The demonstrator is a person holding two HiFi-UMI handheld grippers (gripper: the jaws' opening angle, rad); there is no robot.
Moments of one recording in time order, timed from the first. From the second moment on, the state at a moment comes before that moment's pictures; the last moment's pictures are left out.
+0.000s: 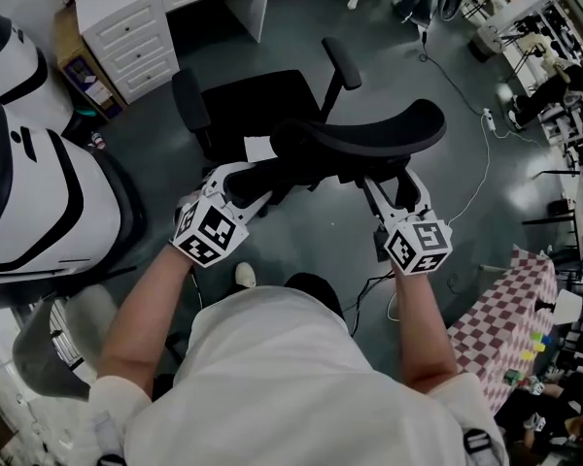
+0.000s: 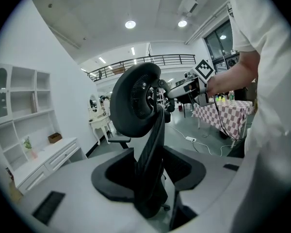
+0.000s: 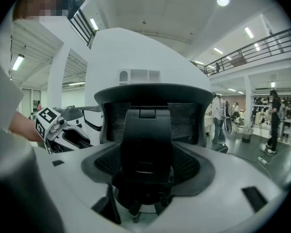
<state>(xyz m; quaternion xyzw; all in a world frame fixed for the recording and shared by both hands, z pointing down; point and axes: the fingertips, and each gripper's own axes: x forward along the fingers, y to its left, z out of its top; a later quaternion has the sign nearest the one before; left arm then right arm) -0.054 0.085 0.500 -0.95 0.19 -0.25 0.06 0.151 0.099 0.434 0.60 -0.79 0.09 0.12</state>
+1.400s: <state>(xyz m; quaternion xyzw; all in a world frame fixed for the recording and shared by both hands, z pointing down) 0.005 0.011 0.503 -0.94 0.19 -0.28 0.00 0.207 0.002 0.434 0.54 -0.83 0.09 0.10</state>
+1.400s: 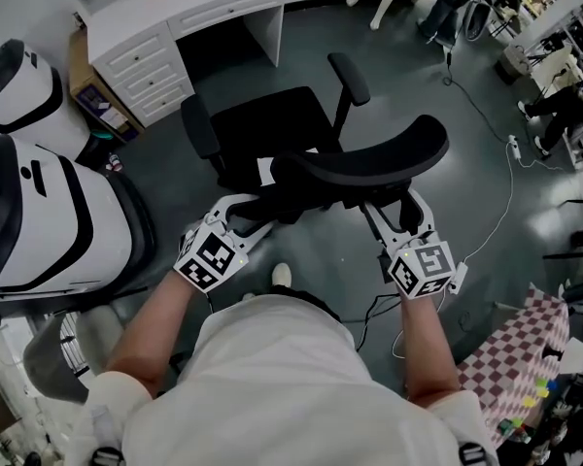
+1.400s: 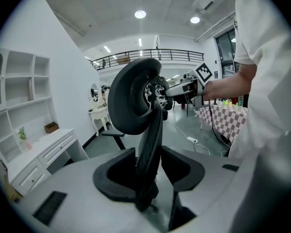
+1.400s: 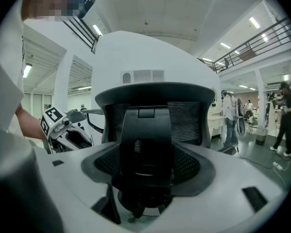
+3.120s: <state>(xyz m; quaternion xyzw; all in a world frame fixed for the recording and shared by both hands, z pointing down) -0.020 -0.152 0.508 -0.93 0.23 -0.28 -0.01 0.184 -0.171 0.440 0.52 -0.84 0.09 0.11</state>
